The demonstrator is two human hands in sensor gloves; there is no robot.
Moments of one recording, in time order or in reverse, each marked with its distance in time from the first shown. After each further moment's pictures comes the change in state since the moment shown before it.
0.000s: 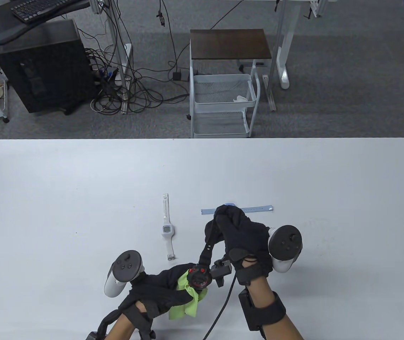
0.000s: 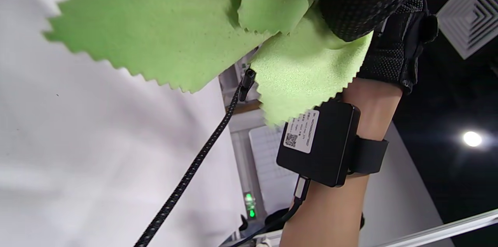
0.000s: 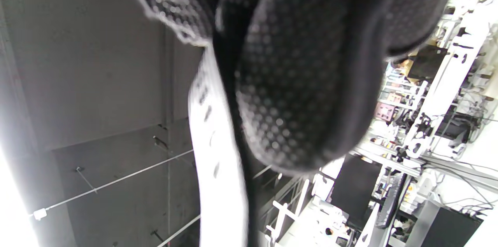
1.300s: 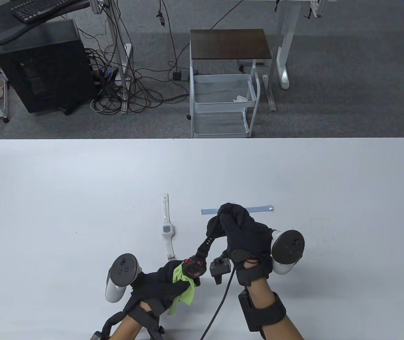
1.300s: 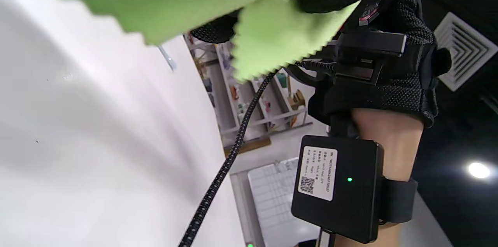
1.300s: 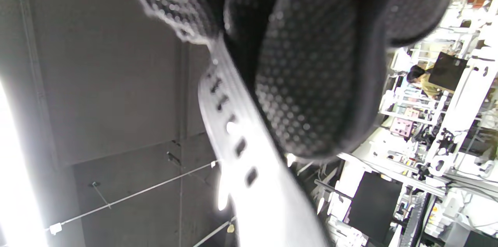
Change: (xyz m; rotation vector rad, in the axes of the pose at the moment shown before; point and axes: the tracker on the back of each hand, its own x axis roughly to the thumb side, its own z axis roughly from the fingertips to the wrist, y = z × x) left_hand -0.003 0.001 0.001 0.186 -0.032 -0.061; right_hand 0.001 -0.002 0.003 -0.065 -0.054 -0.023
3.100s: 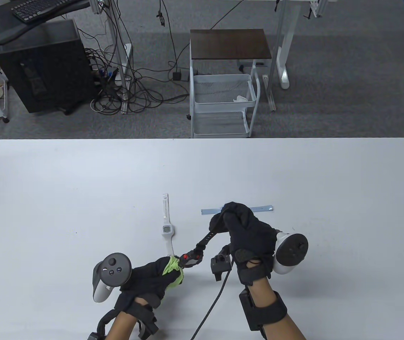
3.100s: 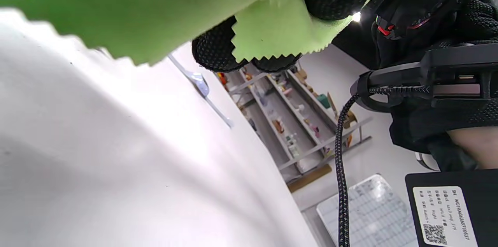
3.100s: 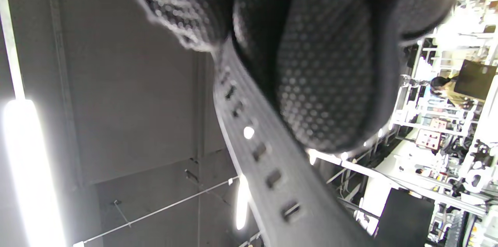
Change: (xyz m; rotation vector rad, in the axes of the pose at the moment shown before) left_hand -0.009 0.029 0.014 0.165 0.115 -0.279; right_hand 0.000 -0.007 0.000 -0.071 -0.058 -0.068
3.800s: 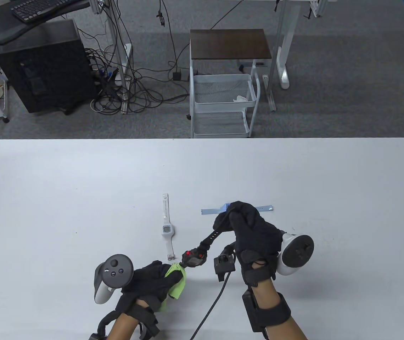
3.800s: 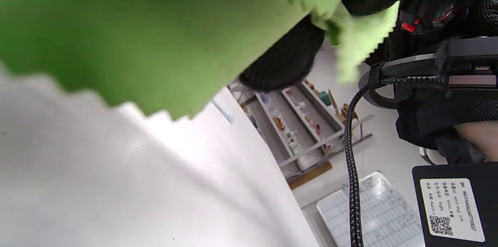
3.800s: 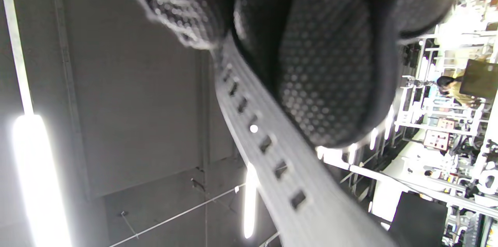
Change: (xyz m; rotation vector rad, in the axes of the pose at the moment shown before) left_hand 0.001 -0.006 -0.001 -0.020 0.001 0.002; right_hand 0.005 -0.008 -0.003 -0.027 -0.008 -0.039
